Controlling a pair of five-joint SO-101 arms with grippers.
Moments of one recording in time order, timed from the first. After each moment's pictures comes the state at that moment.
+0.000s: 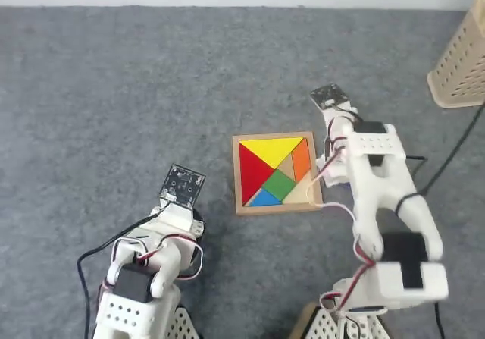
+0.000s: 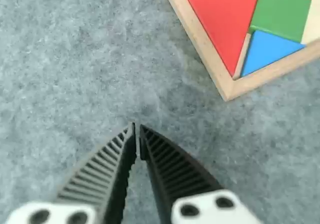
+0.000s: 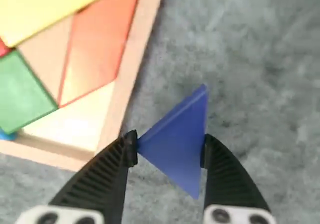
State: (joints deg) left arm 9.1 -103.4 97.6 72.0 -0.7; right arm -4.5 3.4 27.5 61.2 21.5
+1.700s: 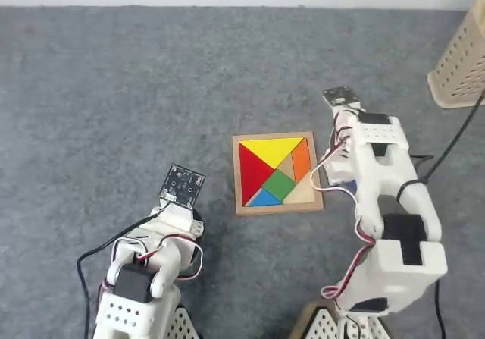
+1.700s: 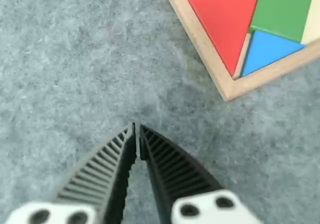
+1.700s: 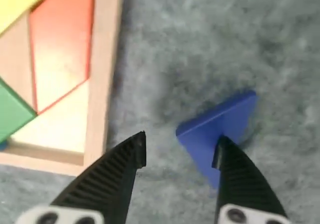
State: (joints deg) left arm 9.1 -103.4 97.6 72.0 -0.7; right arm -1.1 11.1 21.6 65.4 16.7
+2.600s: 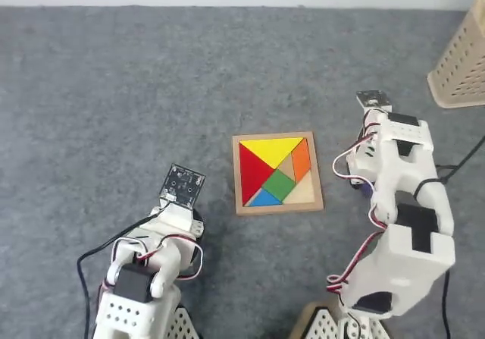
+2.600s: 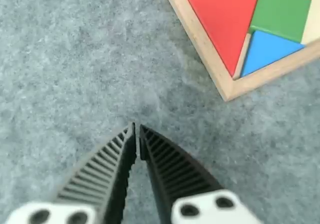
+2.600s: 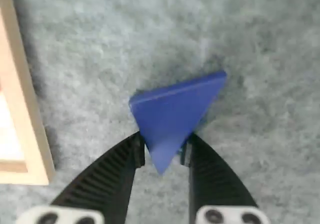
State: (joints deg) left arm 9.1 -103.4 97.6 72.0 -0.7; right arm 7.0 14.1 18.8 67.0 16.9
